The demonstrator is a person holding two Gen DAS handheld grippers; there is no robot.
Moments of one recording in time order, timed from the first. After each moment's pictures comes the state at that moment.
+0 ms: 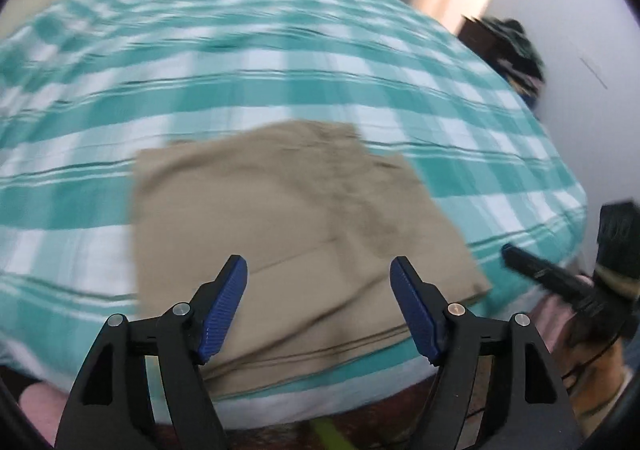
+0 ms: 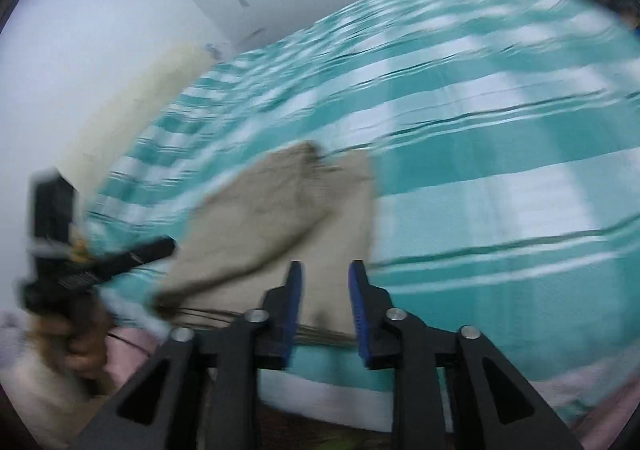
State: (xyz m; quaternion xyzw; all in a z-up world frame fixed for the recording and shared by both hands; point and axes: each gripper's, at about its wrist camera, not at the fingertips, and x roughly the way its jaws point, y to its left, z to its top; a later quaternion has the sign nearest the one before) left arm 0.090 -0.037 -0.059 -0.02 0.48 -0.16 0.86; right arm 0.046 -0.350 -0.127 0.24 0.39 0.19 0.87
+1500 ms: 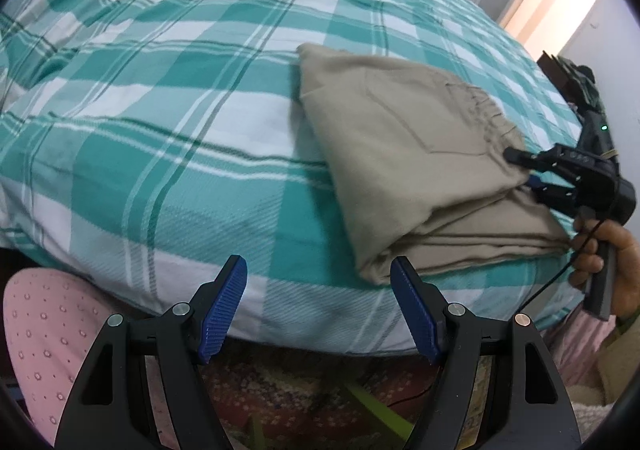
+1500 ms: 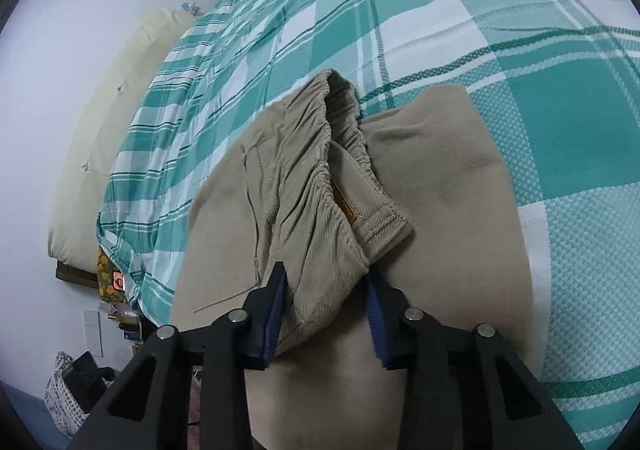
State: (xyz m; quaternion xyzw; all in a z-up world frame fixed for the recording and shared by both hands) left arm 0.035 0.072 -0.134 -0.10 0.52 -0.05 0.85; right arm 0.177 -0.297 -0.186 0.29 0.52 0.20 0.78
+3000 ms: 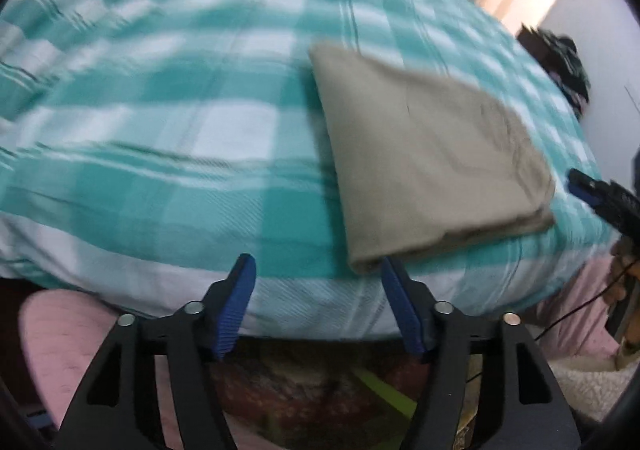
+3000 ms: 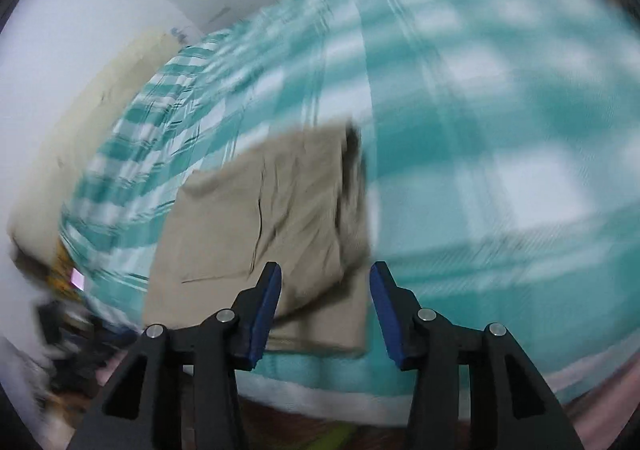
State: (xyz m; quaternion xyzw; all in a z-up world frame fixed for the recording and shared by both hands) left arm 0.028 0.069 -0.099 -0.06 0.51 -0.07 0.86; right arm 0.063 -0.342 -0.108 0.16 0.44 0.10 0.88
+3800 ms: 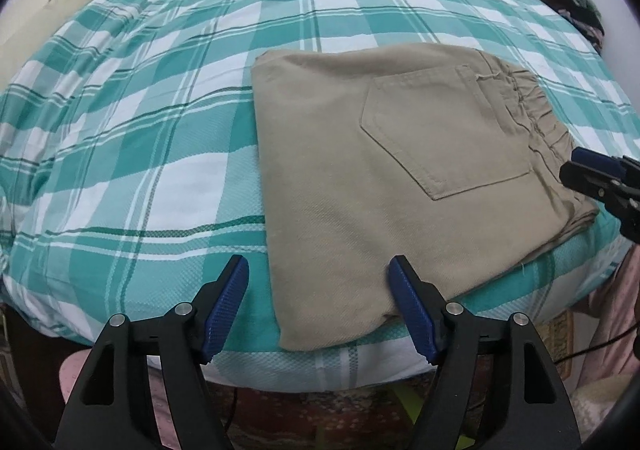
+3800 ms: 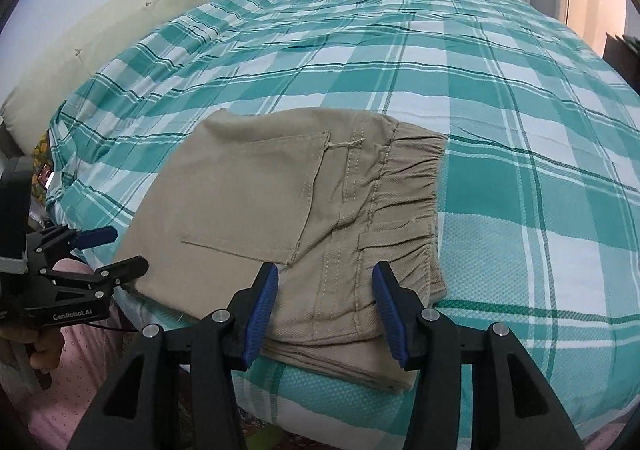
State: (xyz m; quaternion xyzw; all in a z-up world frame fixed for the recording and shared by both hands) left arm 0.075 -0.022 -0.125 0.09 0.53 -0.06 0.84; right arm 0.079 -0.269 -0.130 0.03 0.45 0.15 0.88
